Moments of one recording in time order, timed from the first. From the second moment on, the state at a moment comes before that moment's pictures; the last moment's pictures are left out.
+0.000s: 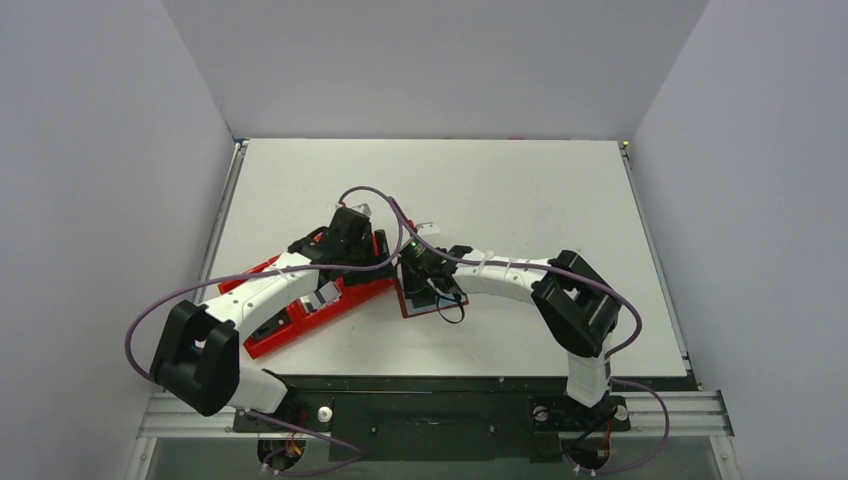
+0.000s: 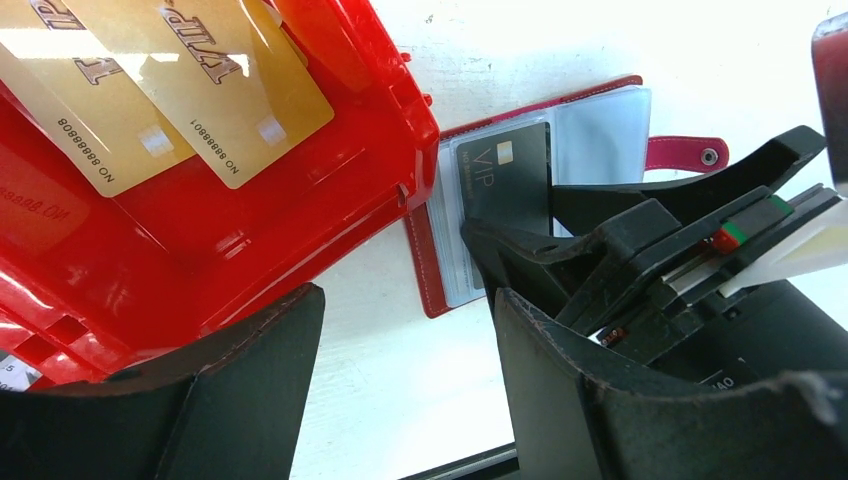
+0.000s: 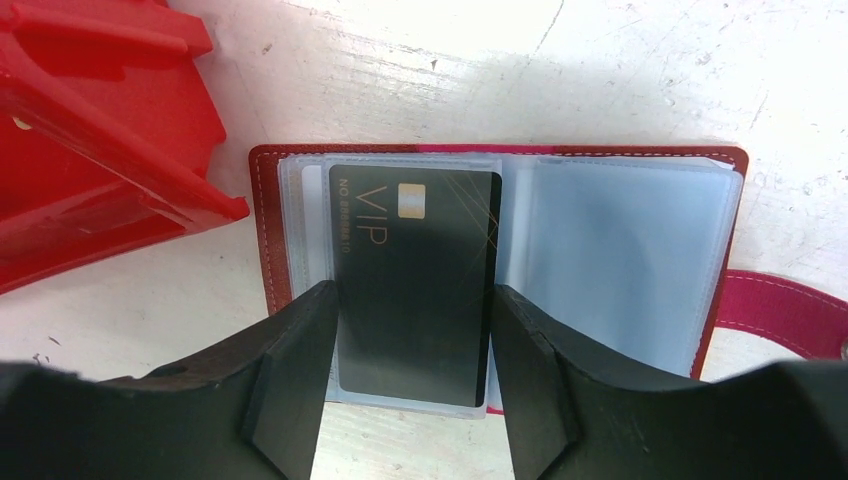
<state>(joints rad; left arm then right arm) -0.54 1.40 0.93 -0.47 0.04 -0.69 0.92 1.89 1.22 -0.41 0.25 0.64</state>
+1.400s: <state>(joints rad) -0.62 1.62 0.93 -0.39 0.16 -0.77 0.66 1.64 0.87 -0.09 -0.07 0.84</state>
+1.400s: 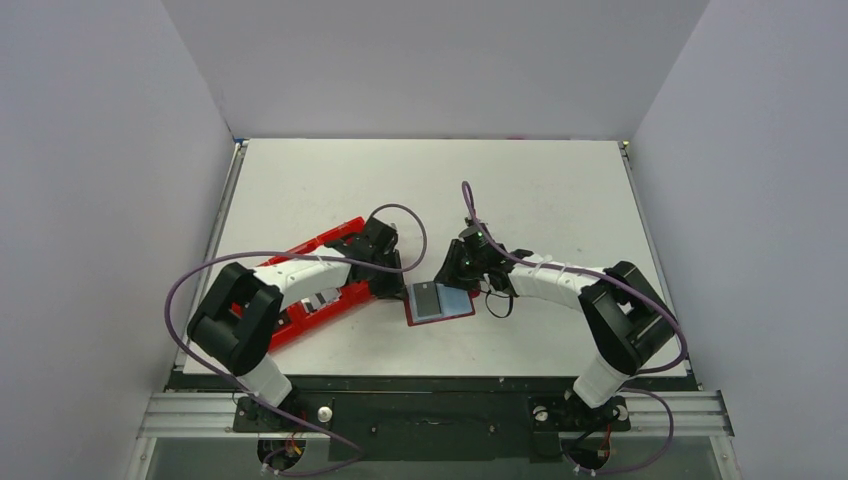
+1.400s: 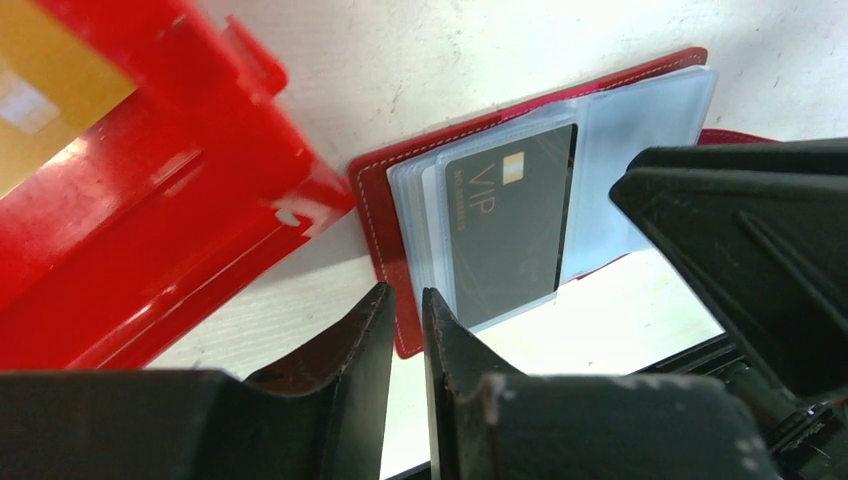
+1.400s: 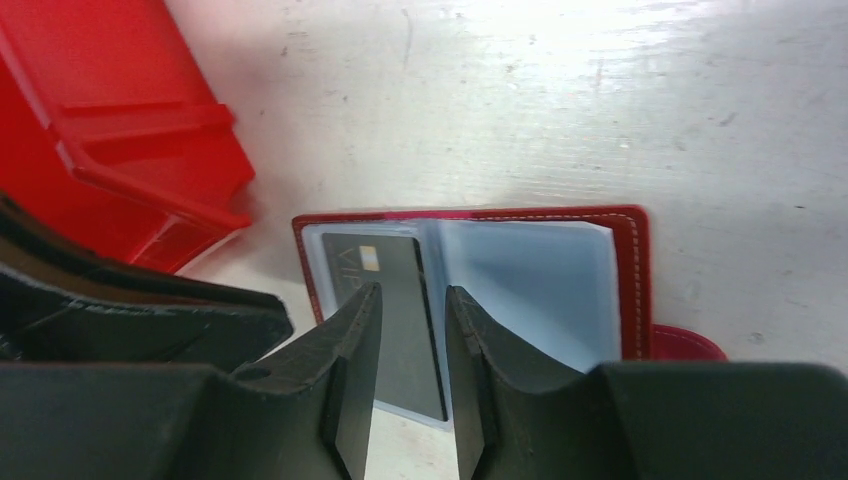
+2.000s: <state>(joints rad) -0.64 1.75 1.02 -0.35 0.20 -0.75 0.66 1.65 0.82 -0.01 -0.14 0.87</state>
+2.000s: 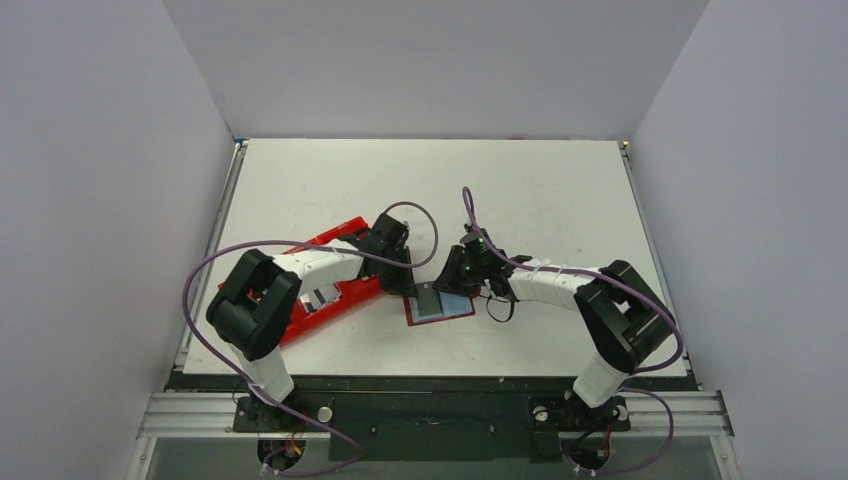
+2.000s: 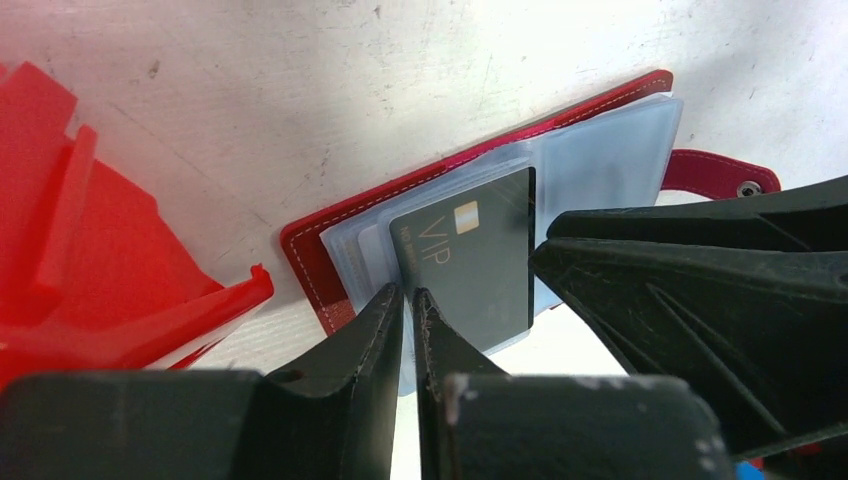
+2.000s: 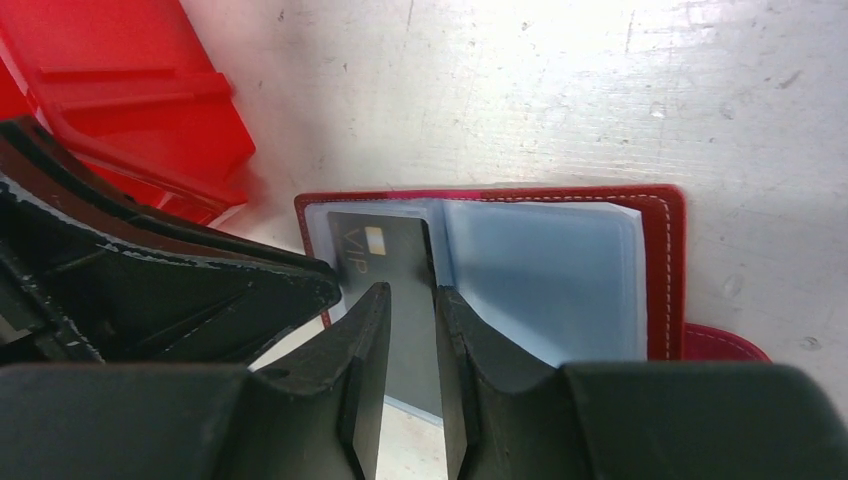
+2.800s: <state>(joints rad) -0.66 1.81 1.10 -0.38 0.19 -0.75 0.58 1.66 0.73 0.11 -0.23 0.90</state>
